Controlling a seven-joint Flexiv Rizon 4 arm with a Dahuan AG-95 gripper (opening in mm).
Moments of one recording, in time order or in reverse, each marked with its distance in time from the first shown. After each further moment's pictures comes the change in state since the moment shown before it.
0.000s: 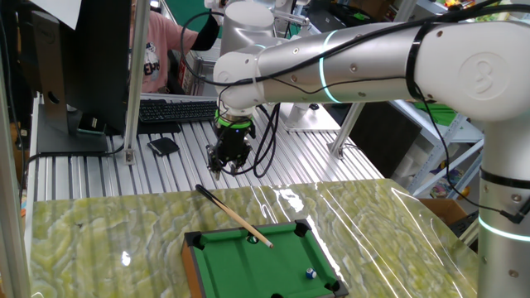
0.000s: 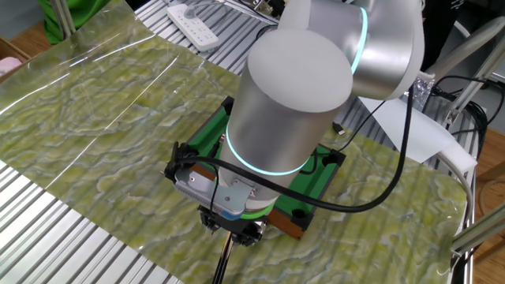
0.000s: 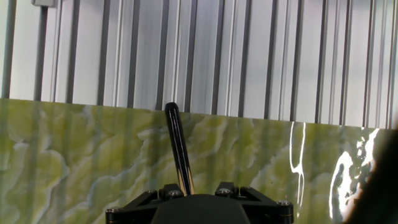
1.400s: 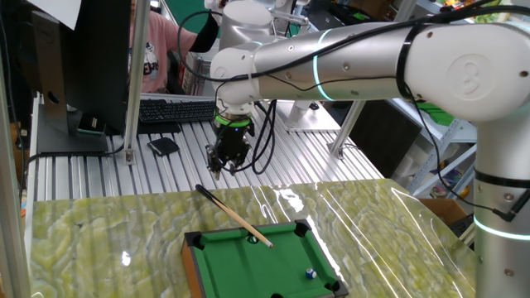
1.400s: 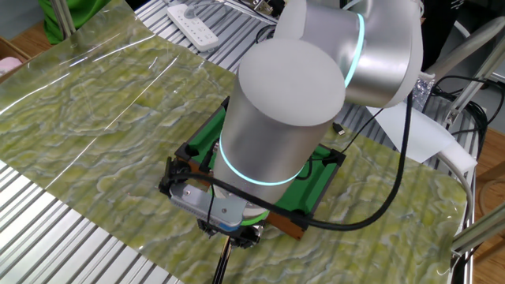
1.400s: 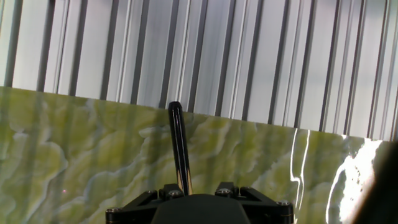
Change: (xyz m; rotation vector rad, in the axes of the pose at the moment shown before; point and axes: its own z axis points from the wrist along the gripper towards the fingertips) arm -0.008 -0.004 0.009 0.002 0.019 -0.076
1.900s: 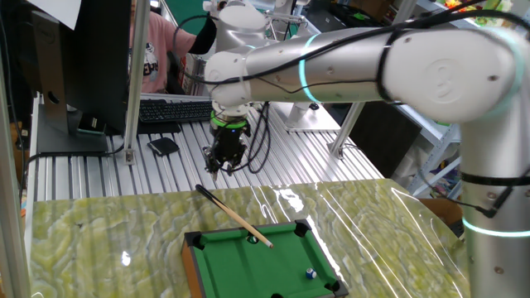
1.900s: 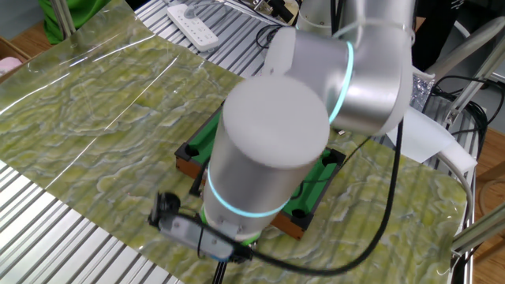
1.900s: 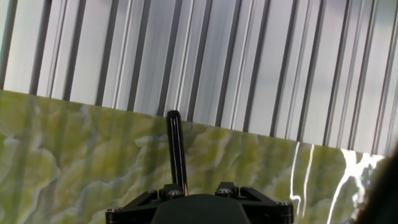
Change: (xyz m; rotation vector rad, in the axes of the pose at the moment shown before) arm -0.021 0.006 0.020 -0.001 0.024 -0.015
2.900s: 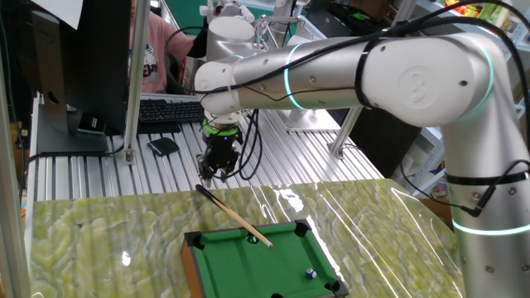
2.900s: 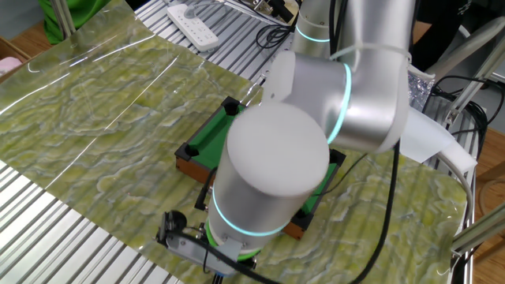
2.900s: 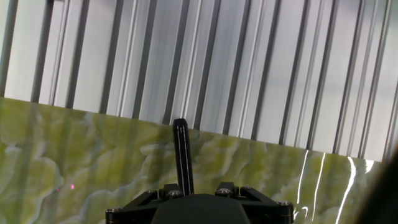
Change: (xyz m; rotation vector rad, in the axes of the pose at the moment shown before) arm -0.002 0.013 0.023 -0.001 0.016 0.010
